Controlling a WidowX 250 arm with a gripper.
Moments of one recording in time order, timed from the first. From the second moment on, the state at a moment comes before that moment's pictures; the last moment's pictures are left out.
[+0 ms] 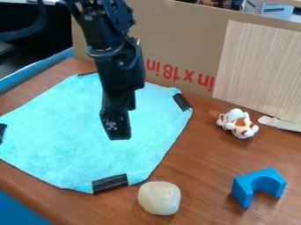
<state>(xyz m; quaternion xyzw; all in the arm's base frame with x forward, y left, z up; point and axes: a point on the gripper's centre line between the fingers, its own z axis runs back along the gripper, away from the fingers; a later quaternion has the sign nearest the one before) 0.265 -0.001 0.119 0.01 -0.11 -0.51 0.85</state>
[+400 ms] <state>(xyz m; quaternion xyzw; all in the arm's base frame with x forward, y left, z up) 0.279 -0.040 0.099 0.03 -0.14 -0.59 0.80</state>
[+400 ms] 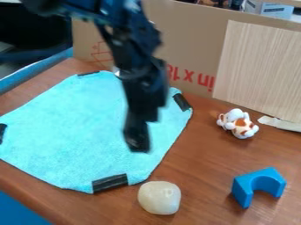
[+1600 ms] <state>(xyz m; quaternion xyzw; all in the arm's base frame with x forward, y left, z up) 0.319 -0.152 0.079 0.00 -0.15 -0.60 0.79</state>
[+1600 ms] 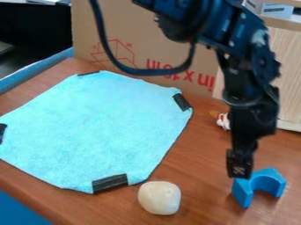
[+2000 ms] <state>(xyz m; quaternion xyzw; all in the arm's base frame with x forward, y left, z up) 0.324 -0.172 0.053 -0.03 -0.14 -0.53 0.83</state>
